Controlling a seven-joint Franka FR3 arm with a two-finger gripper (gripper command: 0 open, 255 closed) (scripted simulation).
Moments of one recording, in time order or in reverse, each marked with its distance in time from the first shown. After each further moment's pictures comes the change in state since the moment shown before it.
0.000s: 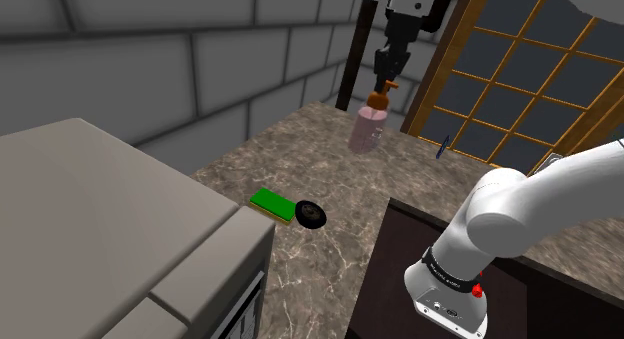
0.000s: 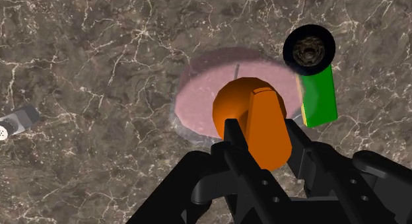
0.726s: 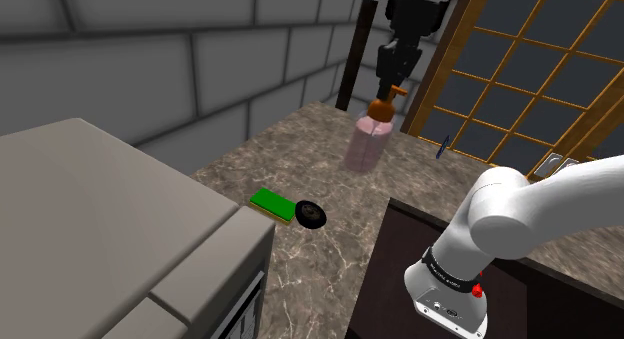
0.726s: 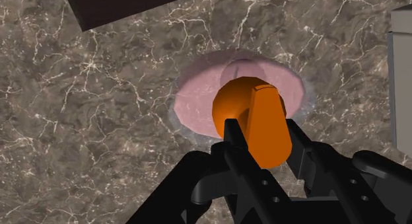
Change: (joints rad) arm 0.066 -0.155 0.207 -0.037 0.128 -0.115 0.242
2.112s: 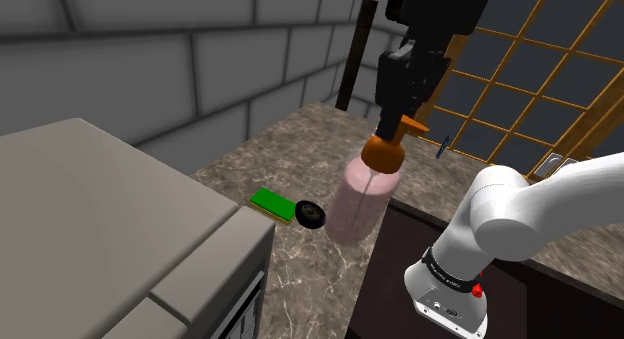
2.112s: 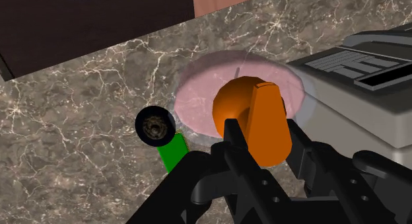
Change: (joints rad) arm 0.077 0.000 0.364 0.139 0.251 -0.069 0.418
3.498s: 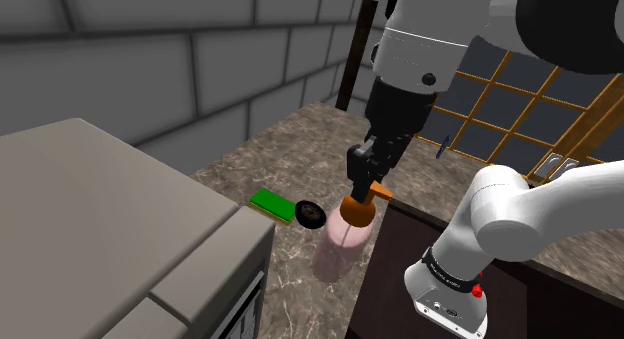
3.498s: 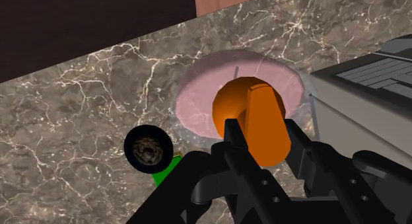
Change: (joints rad) arm 0.031 -0.090 0.055 -0.333 0.060 0.245 -0.039
